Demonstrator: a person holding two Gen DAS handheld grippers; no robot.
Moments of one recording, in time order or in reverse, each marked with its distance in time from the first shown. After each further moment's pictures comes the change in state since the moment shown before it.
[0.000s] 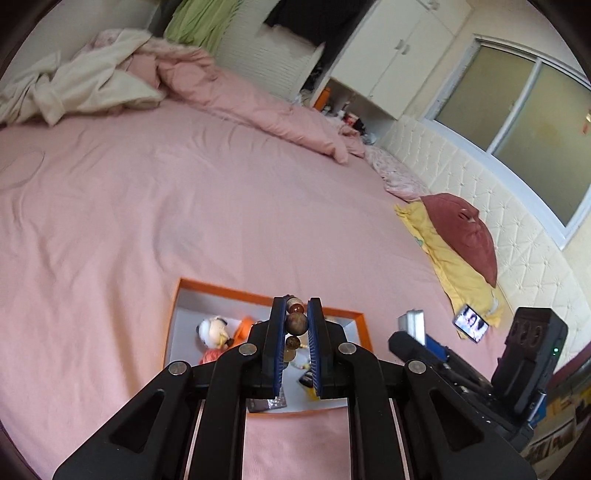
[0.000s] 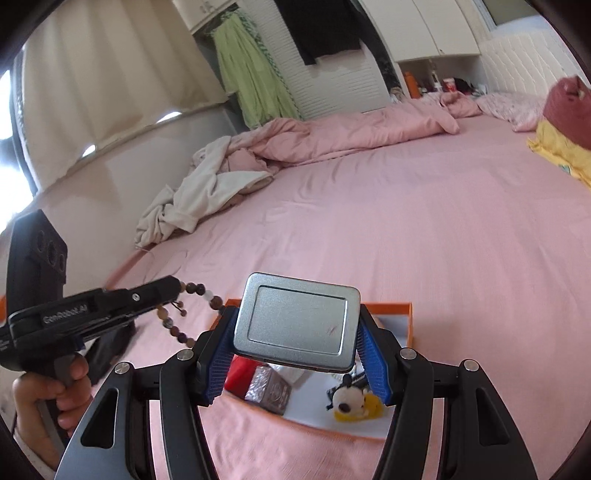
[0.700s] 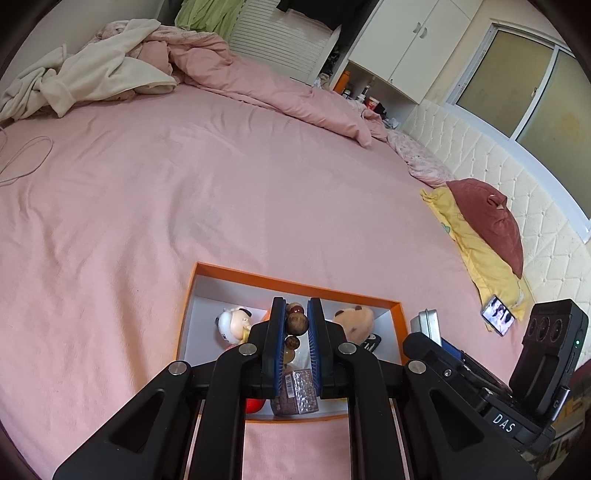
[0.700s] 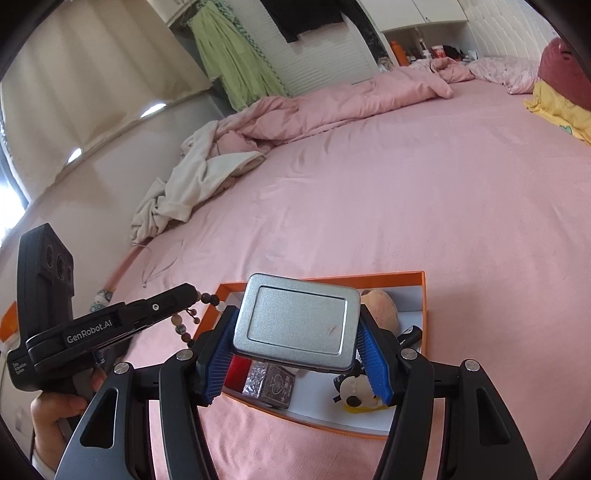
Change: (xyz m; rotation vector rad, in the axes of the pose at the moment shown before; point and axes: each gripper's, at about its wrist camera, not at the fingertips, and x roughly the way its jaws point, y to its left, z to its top) left arm 0.024 0.008 -0.005 0.031 0.041 0.094; right arm 0.032 -0.012 -0.008 0.078 0.081 0.011
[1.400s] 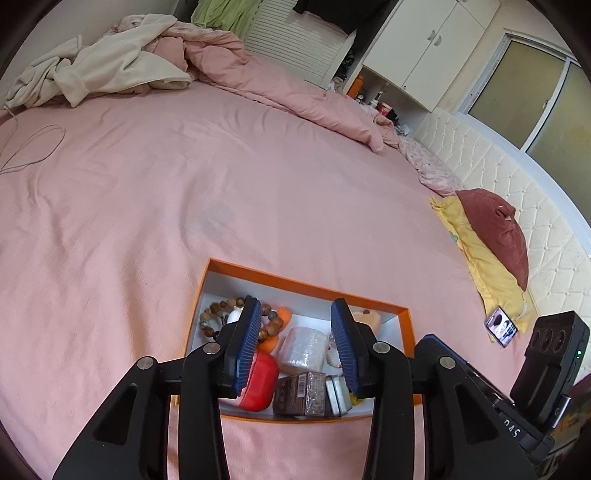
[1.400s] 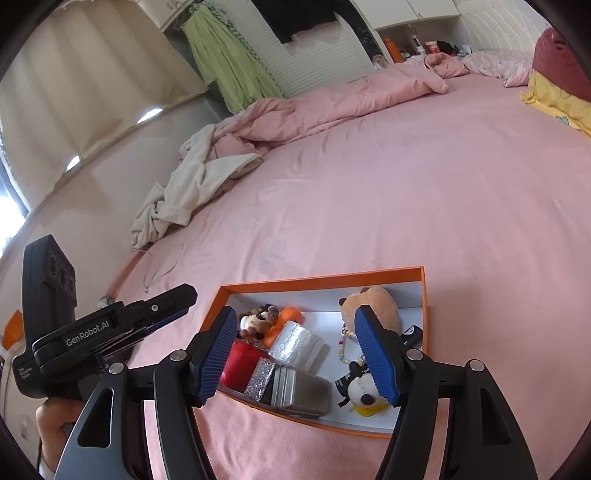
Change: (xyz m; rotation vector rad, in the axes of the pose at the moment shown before) left arm -0.001 0.010 -0.005 -0.045 -0.004 0.035; right arm -0.003 0.000 -0.002 0.015 -0.012 -0.005
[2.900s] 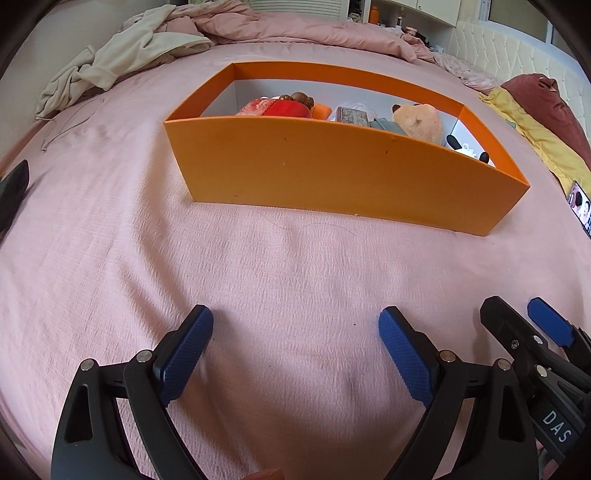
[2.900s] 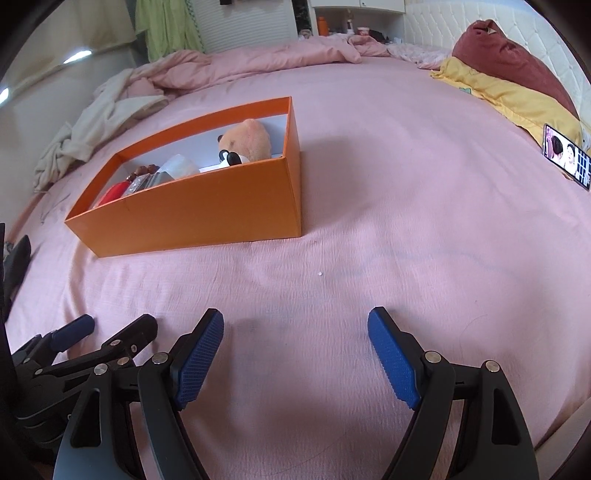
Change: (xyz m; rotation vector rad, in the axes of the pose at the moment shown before) left arm 0.029 -0.016 -0.161 0.169 0.148 0.336; right arm -0.022 -0.018 -0.140 -0.017 0.119 -0.460
